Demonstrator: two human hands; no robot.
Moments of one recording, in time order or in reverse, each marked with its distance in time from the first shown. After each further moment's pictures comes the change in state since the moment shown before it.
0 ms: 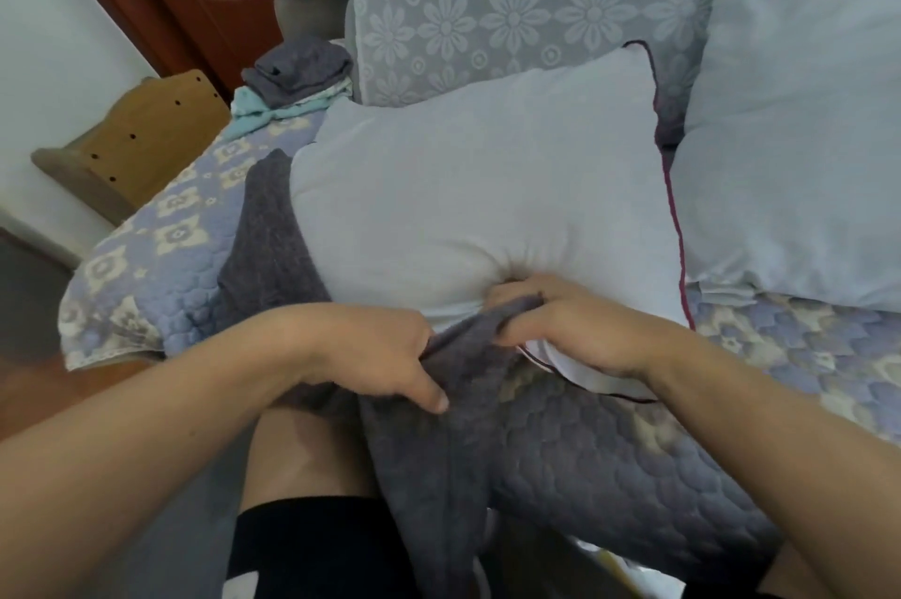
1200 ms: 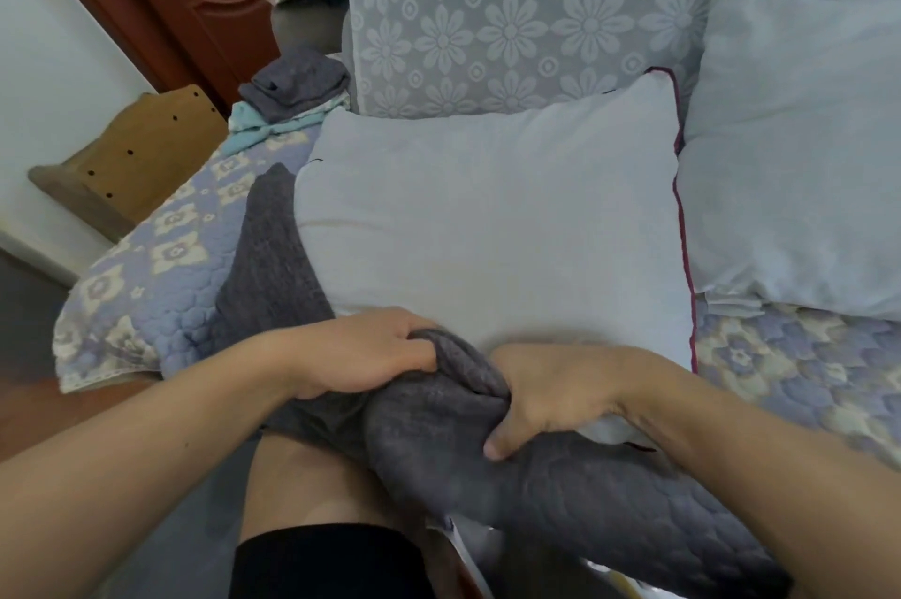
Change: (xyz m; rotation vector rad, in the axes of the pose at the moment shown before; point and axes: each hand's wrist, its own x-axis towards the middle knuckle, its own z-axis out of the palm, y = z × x) left_hand 0.010 -0.018 -0.003 -0.268 0.219 0.135; right_hand 0.007 -0.001 0.021 -0.340 -0.354 0.204
